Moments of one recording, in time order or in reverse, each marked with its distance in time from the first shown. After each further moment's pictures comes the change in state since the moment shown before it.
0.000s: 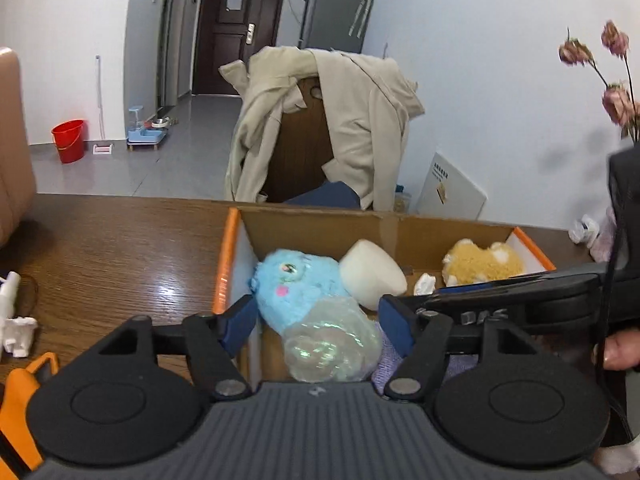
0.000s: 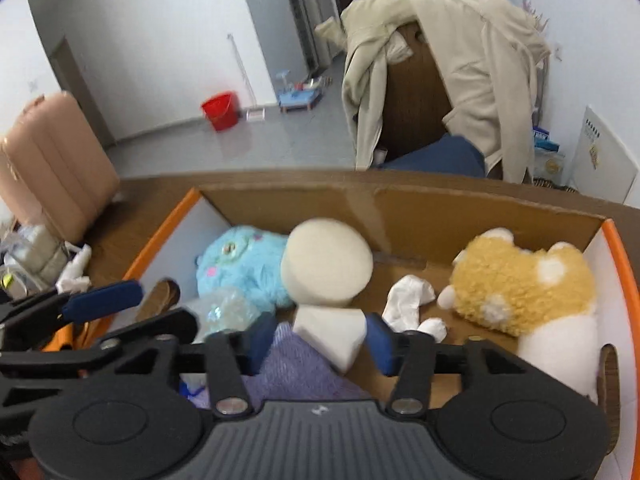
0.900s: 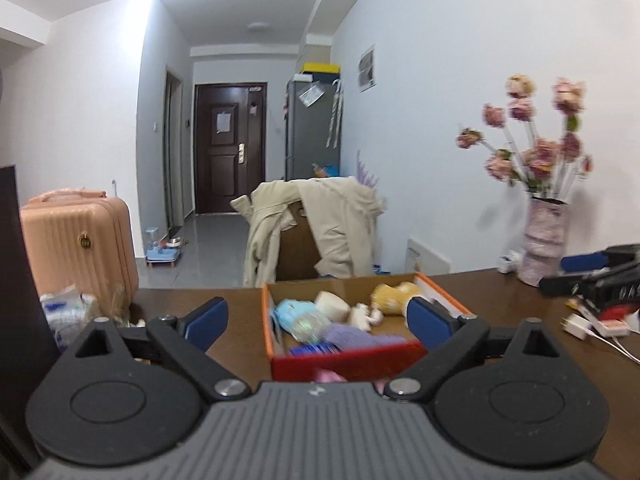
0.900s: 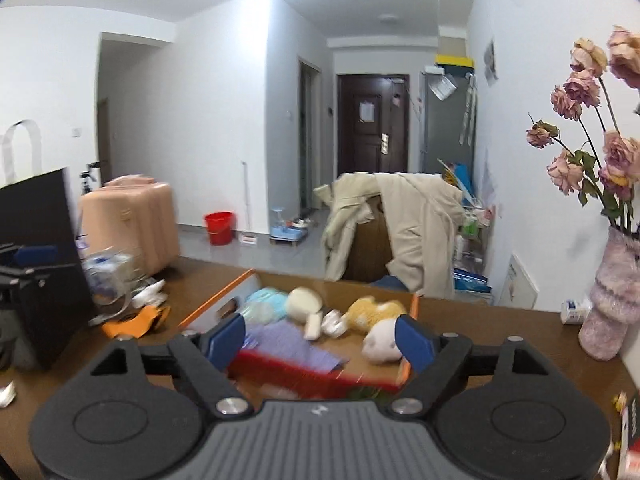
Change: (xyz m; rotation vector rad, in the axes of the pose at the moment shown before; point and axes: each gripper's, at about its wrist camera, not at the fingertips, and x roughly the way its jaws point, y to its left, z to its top) left arm -0.312 -0.059 -0.105 0.154 -0.348 0.011; right arm -0.329 0.026 -0.187 -0.221 -0.435 -0.091
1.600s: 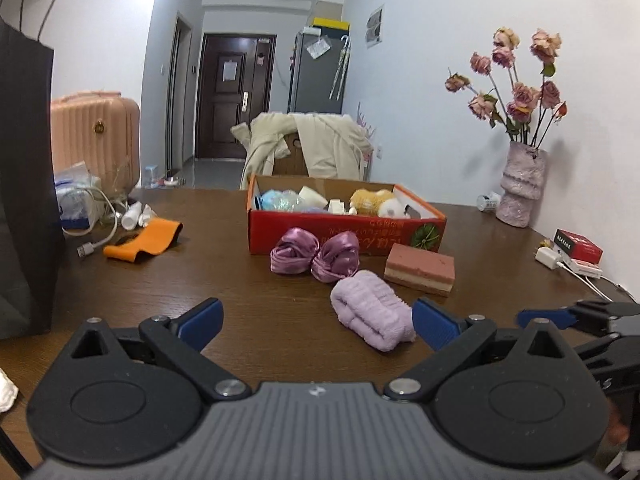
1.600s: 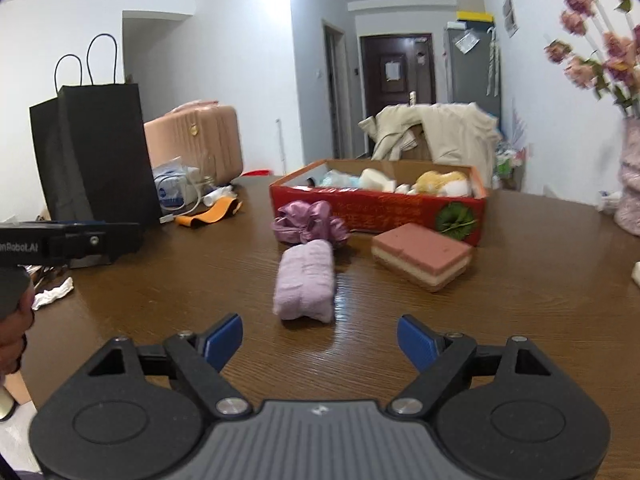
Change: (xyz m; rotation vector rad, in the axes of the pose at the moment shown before) left arm -0.047 -0.021 -0.115 -0.091 0.152 -0.008; right arm -0.026 0.083 -0.150 0.058 0.140 0.119
